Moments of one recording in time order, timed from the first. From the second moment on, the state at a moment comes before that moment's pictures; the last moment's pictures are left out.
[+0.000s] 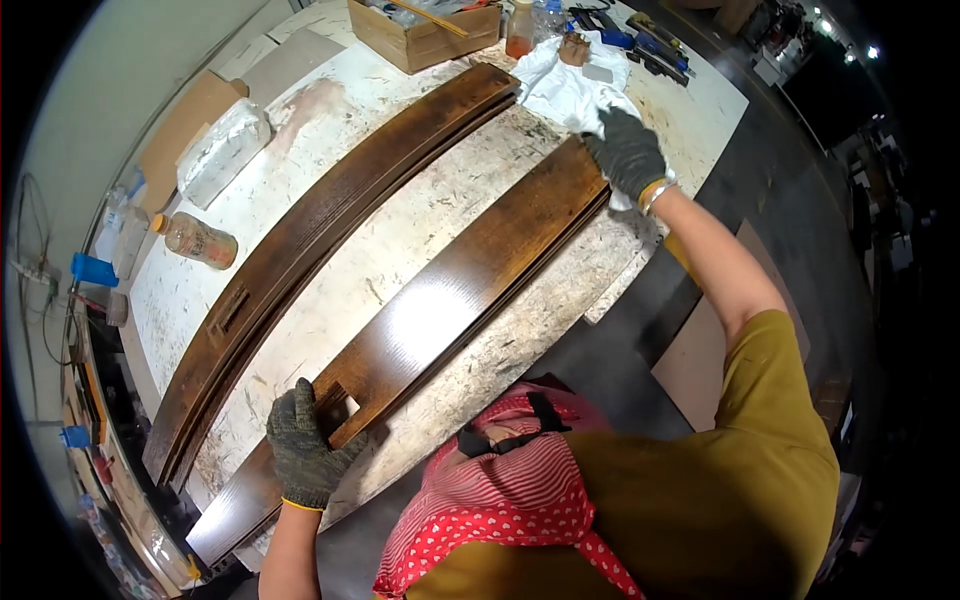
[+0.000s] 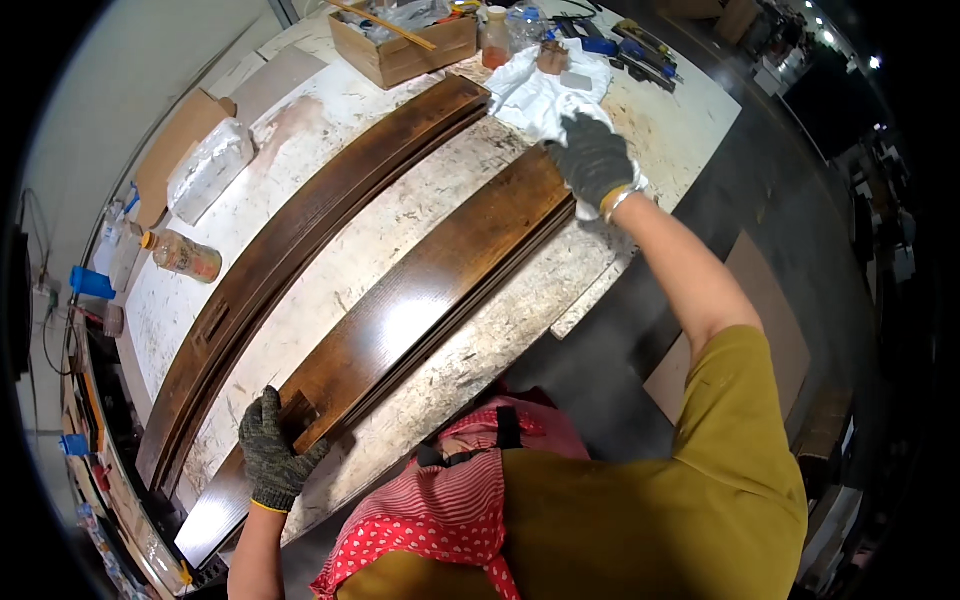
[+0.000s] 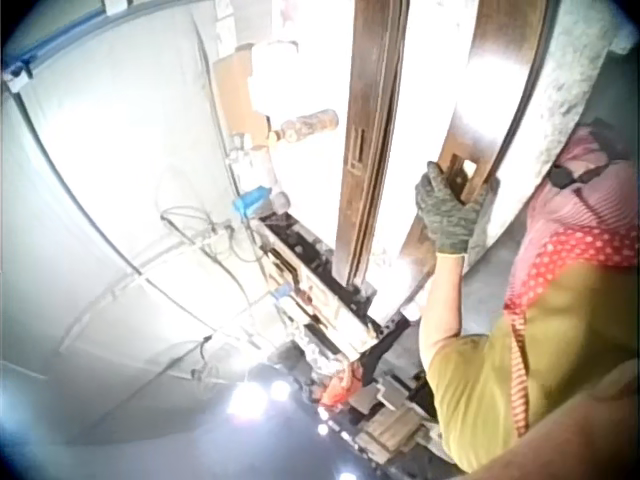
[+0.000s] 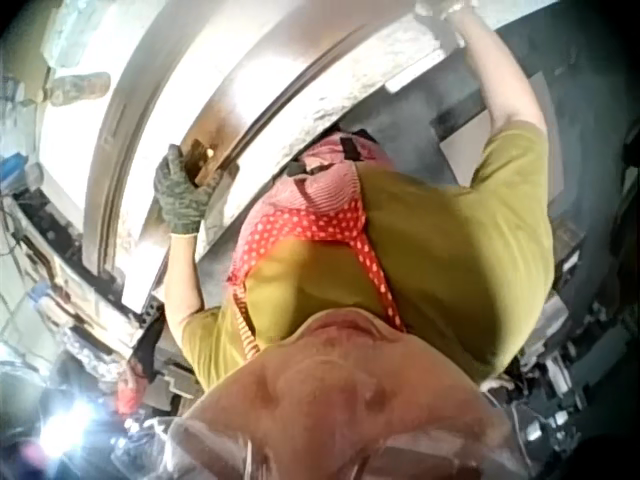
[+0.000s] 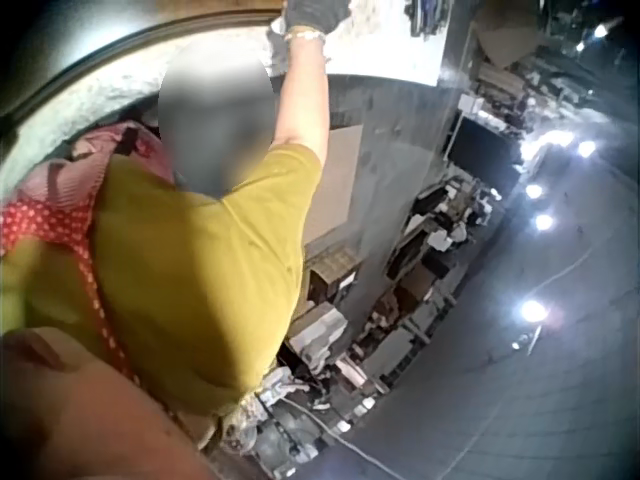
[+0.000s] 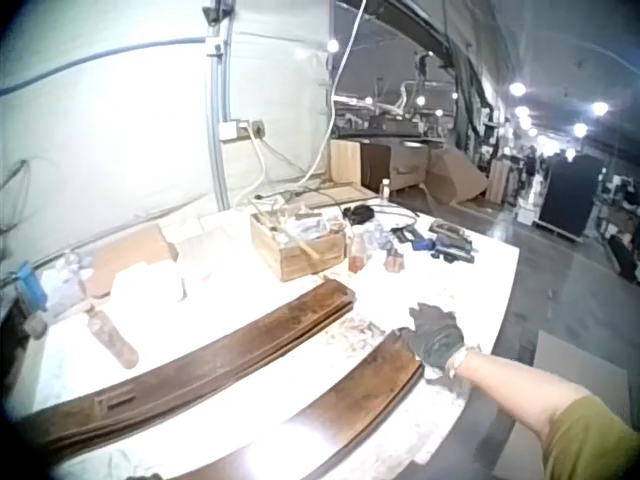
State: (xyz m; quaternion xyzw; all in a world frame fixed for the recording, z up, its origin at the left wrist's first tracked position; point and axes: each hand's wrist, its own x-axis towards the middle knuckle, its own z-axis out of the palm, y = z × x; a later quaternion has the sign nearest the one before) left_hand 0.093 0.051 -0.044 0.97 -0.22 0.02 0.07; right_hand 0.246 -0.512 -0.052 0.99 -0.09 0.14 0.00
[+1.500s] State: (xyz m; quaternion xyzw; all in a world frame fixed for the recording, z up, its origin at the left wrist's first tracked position) left_hand -0.038 0.392 -0.021 0.99 -0.04 0.11 0.11; right_hand 0.063 -0.186 -0.109 0.81 0.13 0.07 -0.57
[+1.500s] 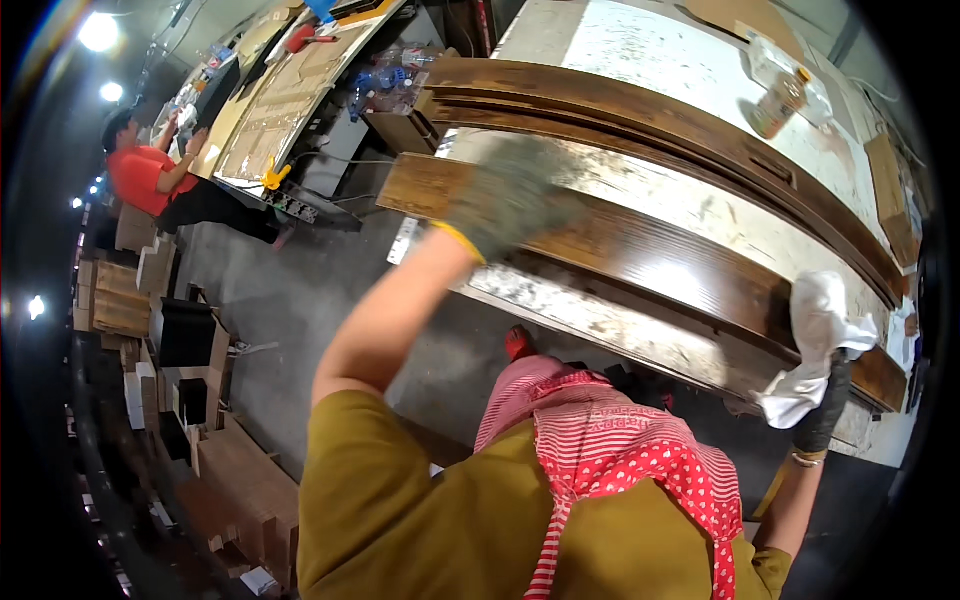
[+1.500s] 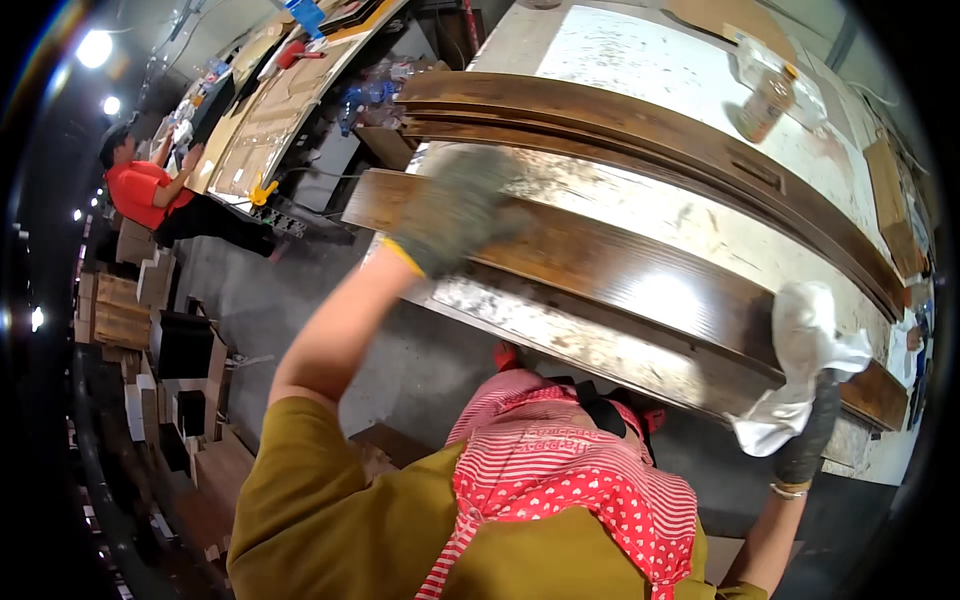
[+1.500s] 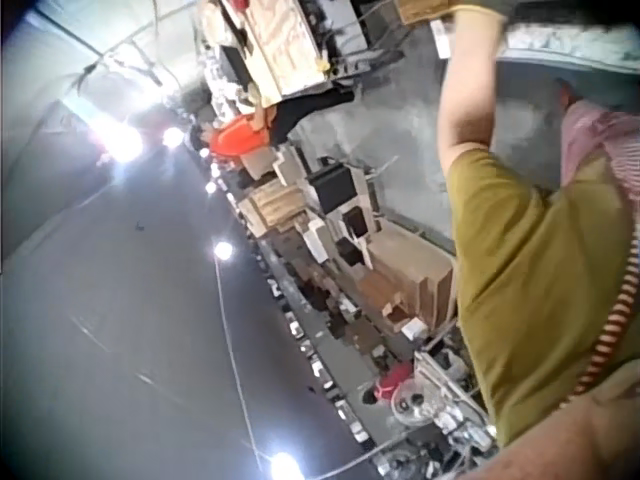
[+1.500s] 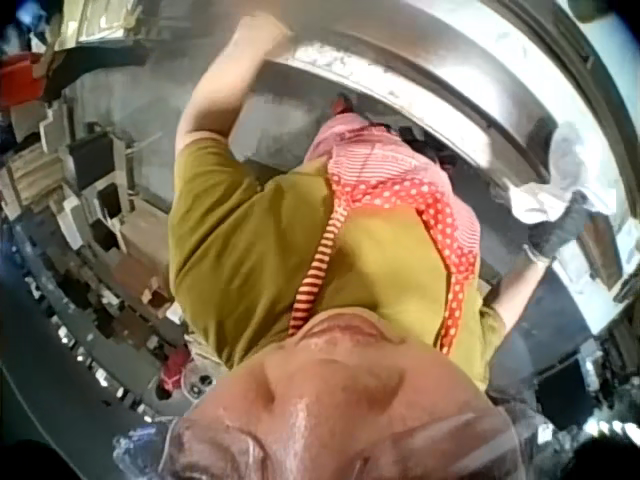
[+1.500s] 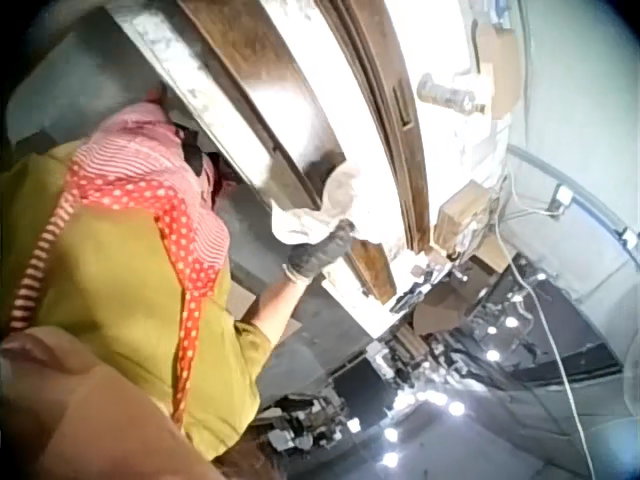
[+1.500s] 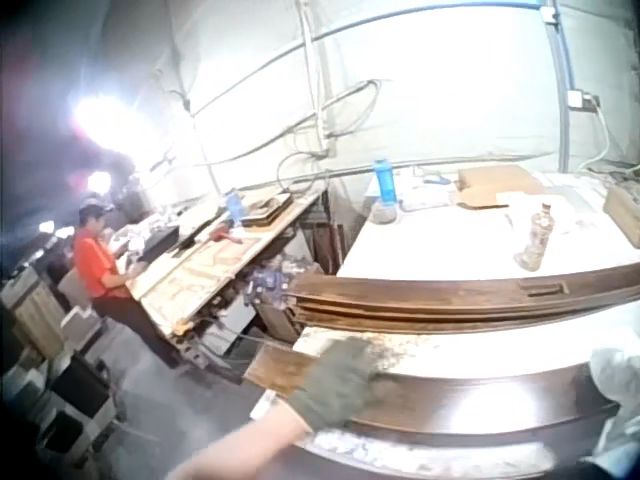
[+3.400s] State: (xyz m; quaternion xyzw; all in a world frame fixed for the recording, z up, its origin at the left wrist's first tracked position) left_hand -0.033 0.374 -0.133 0.84 -0.20 -0.08 0.49; right_hand 0.043 0.431 -0.026 0.59 0.71 -0.30 -0.23
